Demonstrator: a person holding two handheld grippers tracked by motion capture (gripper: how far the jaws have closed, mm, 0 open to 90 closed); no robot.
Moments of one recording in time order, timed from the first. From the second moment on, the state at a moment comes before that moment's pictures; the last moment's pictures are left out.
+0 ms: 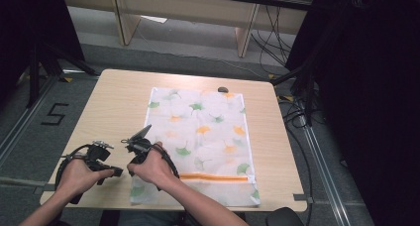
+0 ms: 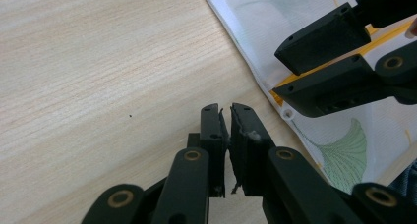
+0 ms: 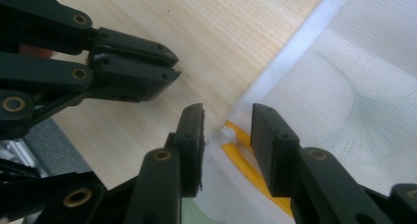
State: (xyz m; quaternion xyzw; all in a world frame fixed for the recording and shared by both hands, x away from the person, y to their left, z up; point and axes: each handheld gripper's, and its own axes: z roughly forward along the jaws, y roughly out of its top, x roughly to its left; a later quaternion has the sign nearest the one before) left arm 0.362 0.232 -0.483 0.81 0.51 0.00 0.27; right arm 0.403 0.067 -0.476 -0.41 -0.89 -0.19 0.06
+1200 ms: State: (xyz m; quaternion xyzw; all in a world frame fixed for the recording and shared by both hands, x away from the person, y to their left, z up) left arm 0.363 0.231 -0.484 0.82 0.51 0.00 0.27; right arm 0.399 0.075 -0.482 -0.42 -0.89 -0.15 0.05
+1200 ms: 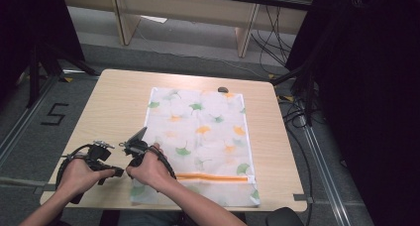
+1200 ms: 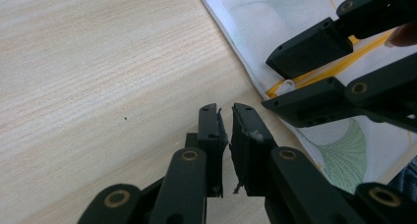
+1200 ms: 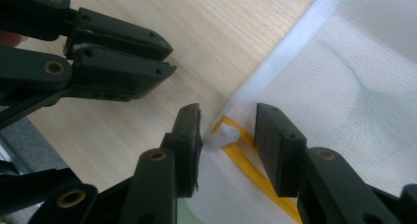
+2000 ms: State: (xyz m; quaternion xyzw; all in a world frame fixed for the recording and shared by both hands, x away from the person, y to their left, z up) left arm 0.364 0.227 -0.483 0.82 0.50 0.00 0.30; right arm 0.399 0.065 -0.476 -0.40 -0.90 -0.15 0.05
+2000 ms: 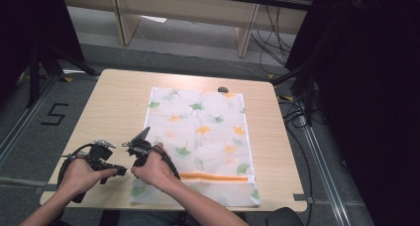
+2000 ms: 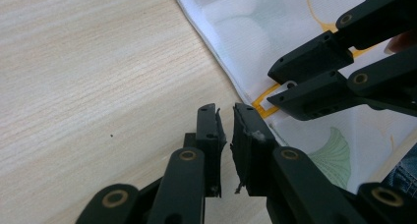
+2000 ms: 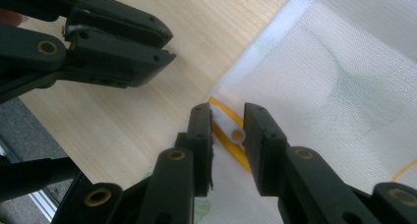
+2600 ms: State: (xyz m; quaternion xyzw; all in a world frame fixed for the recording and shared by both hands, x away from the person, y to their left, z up) left arm 0.366 0.221 -0.485 0.83 0.48 -0.01 0.30; right arm 0.401 0.061 -0.478 -0.40 -0.90 -0.16 0.07
